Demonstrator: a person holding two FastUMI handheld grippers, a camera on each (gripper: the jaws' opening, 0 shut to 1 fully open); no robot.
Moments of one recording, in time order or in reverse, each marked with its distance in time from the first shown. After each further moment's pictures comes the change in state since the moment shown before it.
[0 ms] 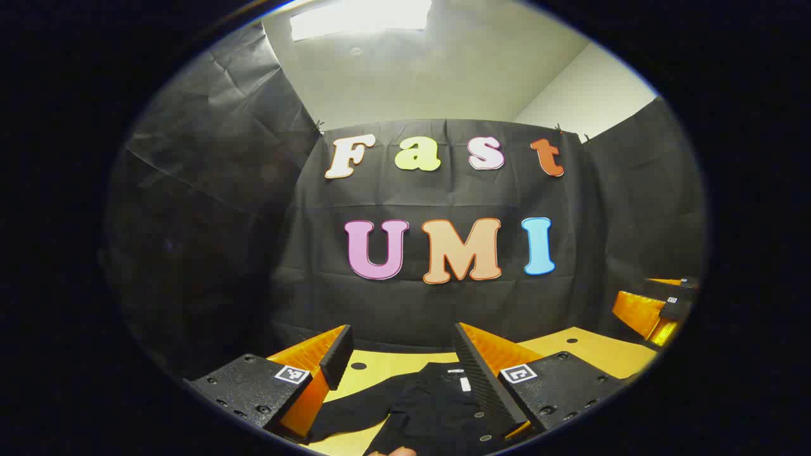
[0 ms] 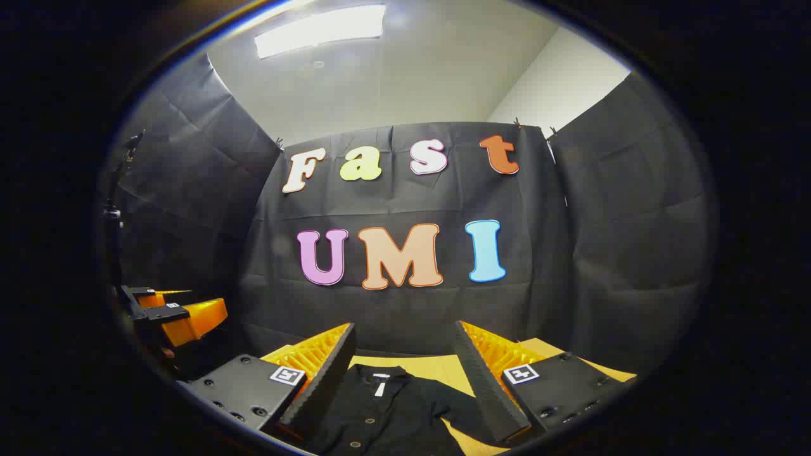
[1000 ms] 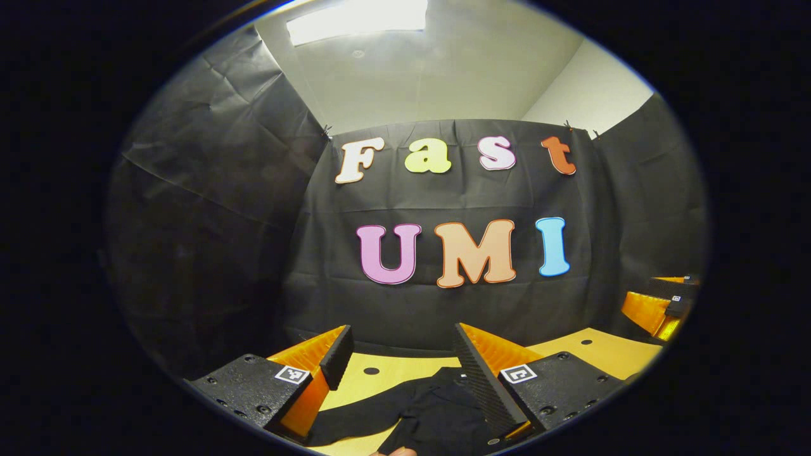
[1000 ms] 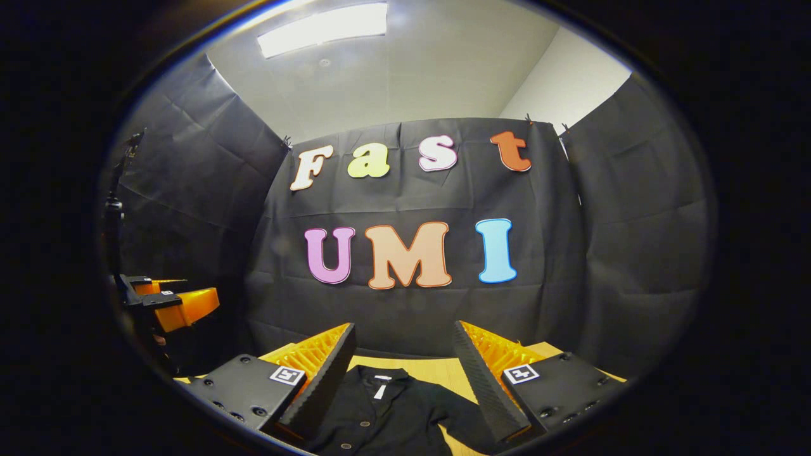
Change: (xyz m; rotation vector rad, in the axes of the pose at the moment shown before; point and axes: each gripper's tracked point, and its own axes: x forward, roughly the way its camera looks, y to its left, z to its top) left arm 0.014 0.004 0.007 0.038 0.000 0.052; right arm 0.025 -0.006 -0.003 -0.012 0.015 0.056
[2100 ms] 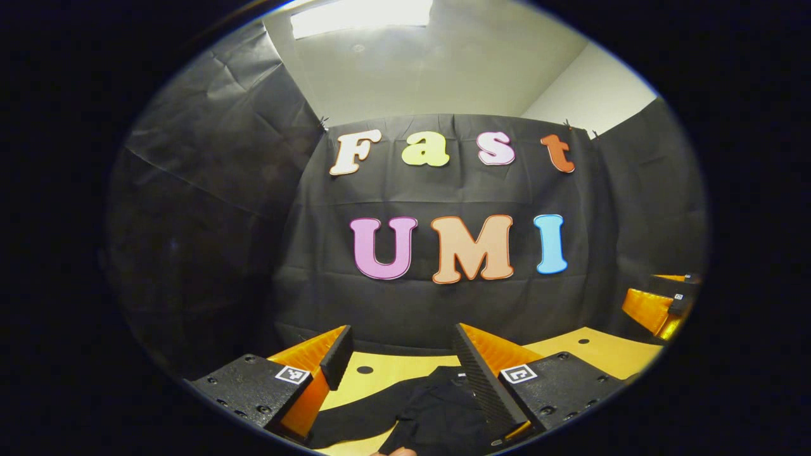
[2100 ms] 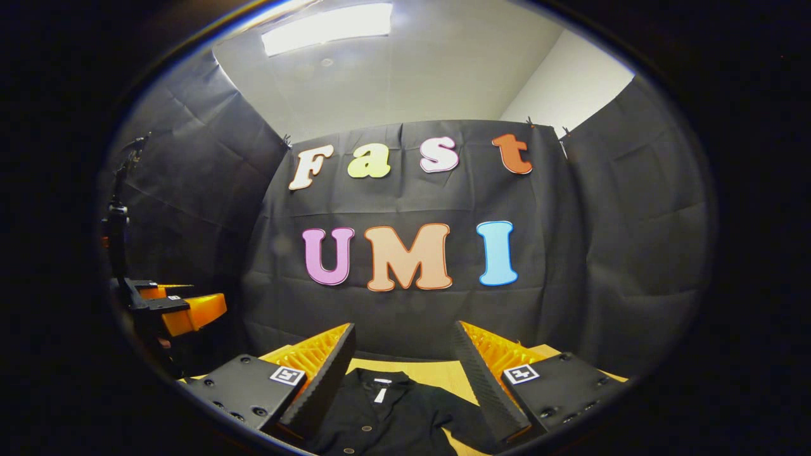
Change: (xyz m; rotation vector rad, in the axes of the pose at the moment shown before) left arm 0.020 0.003 -0.013 -0.020 0.027 -0.027; right arm 0.013 0.008 -0.003 -0.003 -0.003 -0.020
